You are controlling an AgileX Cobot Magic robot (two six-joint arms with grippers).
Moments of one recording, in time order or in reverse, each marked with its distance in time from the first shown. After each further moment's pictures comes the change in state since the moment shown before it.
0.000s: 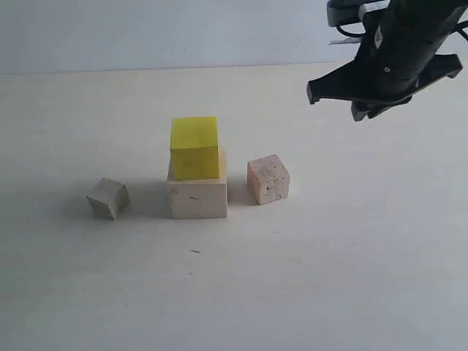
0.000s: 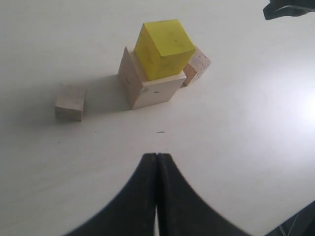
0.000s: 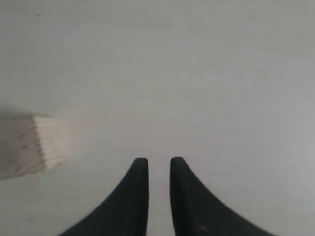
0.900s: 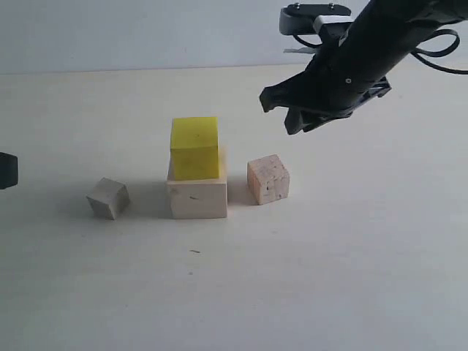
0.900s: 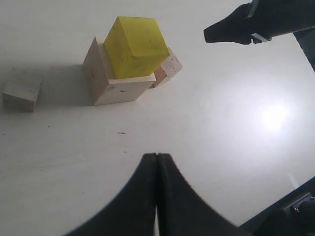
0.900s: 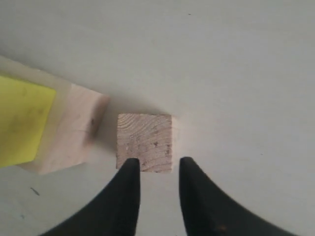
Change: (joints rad) left arm 0.000 0.099 0.001 -0.168 -0.067 -0.032; right arm 0.000 0.055 0.000 0.503 -0.121 -0.482
